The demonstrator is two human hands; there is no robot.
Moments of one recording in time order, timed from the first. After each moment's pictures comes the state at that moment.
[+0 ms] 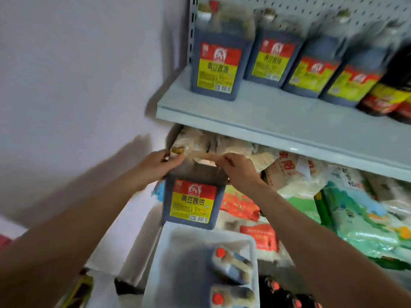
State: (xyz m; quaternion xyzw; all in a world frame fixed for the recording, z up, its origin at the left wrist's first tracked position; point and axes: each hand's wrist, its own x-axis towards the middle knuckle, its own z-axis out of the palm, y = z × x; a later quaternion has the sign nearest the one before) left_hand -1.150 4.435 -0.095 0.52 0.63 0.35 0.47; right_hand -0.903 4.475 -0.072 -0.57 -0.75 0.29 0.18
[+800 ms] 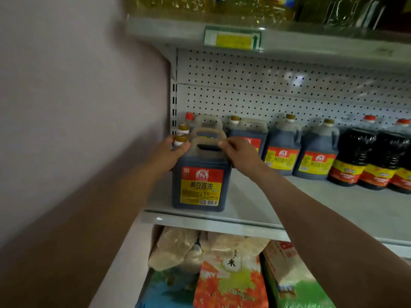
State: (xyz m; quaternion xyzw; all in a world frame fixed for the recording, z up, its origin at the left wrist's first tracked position) left_hand -1.142 4.620 0.106 0.57 0.53 0.51 0.37; right_hand -0.917 4.638 0.128 -0.51 -0.77 0.13 0.36
